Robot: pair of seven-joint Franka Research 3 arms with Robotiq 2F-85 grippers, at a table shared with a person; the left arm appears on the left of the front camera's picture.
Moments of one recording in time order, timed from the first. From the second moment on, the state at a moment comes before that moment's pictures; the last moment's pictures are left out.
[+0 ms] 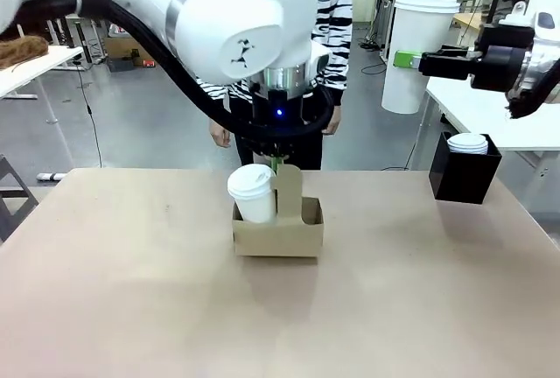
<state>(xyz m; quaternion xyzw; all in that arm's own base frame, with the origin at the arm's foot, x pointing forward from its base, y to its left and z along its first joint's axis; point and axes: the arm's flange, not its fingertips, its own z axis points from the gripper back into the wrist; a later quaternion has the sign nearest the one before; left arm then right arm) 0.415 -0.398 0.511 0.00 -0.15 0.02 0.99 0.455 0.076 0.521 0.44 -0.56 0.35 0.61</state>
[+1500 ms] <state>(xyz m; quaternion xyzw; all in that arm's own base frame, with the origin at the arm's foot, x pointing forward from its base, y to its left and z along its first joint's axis) 0.409 -0.412 0.509 -0.05 -0.10 -0.03 0.99 0.455 0.076 0.521 0.44 -0.56 0.35 0.61</state>
